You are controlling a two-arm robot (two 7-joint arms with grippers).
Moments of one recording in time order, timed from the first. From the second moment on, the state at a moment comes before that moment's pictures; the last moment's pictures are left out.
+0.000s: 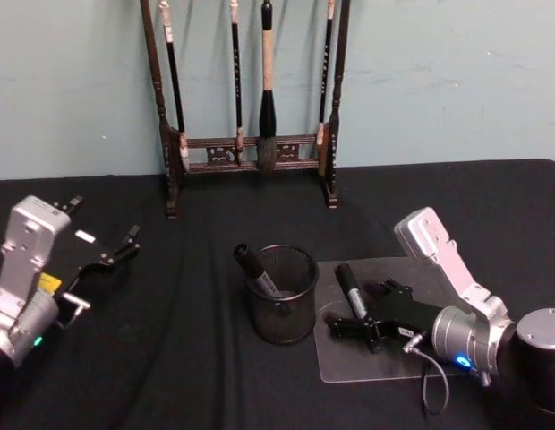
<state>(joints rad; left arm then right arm) -0.20 0.60 0.45 -1.41 -0.25 -0.12 0.03 0.25 0.43 -0.44 -1.40 0.28 0.35 0.42</state>
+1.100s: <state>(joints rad) -0.20 0.60 0.45 -1.41 -0.25 -0.12 0.03 0.25 0.43 -0.44 -1.40 0.28 0.35 0.42</state>
